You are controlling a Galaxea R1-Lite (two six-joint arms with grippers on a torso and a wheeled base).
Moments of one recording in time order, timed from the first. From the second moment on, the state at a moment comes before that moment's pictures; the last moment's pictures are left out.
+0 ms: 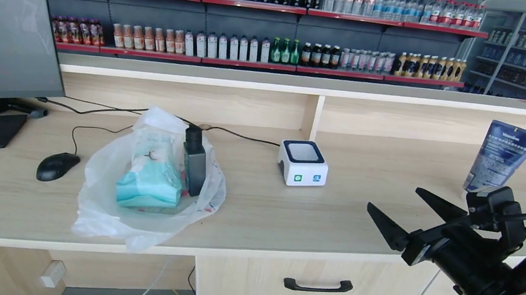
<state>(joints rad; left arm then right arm) 0.00 0.00 0.00 0.00 0.00 -0.02 0.34 1.74 -0.23 -1.57 0.07 -0.13</state>
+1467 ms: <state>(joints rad) 0.00 0.00 0.00 0.00 0.00 -0.02 0.34 1.73 -0.22 -1.57 0.07 -0.13</state>
